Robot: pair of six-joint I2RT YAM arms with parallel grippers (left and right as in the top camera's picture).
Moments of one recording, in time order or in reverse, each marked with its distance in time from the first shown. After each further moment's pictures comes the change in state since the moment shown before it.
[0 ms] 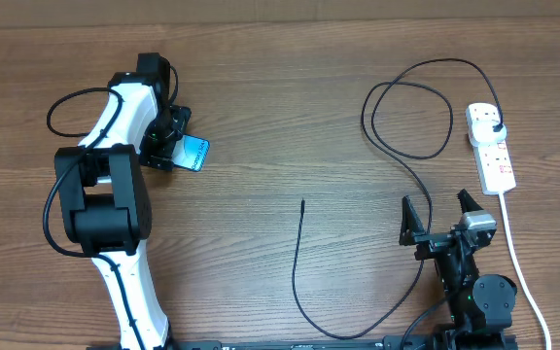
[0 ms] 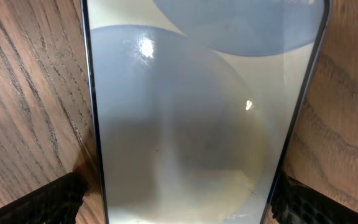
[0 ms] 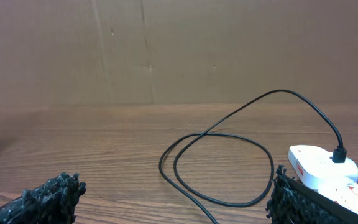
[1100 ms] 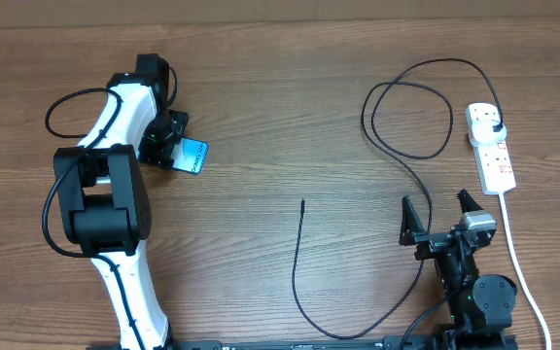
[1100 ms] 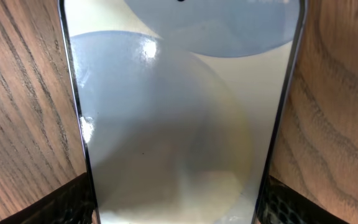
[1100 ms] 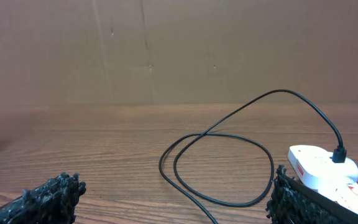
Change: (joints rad) left arm 0.000 -0.003 -0.005 -0.006 -0.003 -0.004; right arm 0.000 0.000 0.000 0.000 0.000 -0.001
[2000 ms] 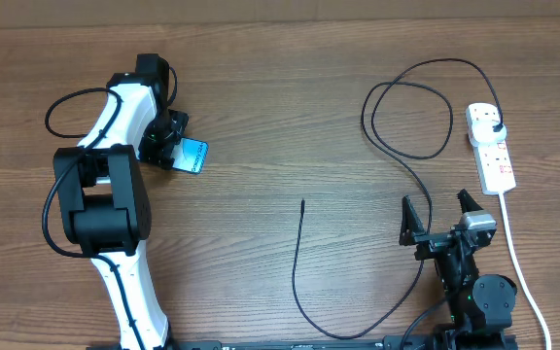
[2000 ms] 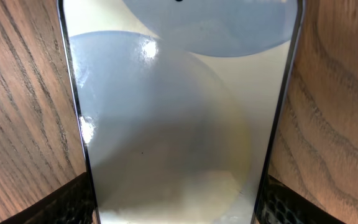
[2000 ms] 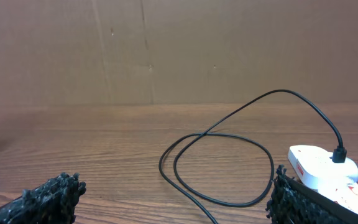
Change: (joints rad) left arm 0.000 0.000 0.000 0.001 0.000 0.000; right arm 0.000 0.000 0.000 0.001 0.000 0.000
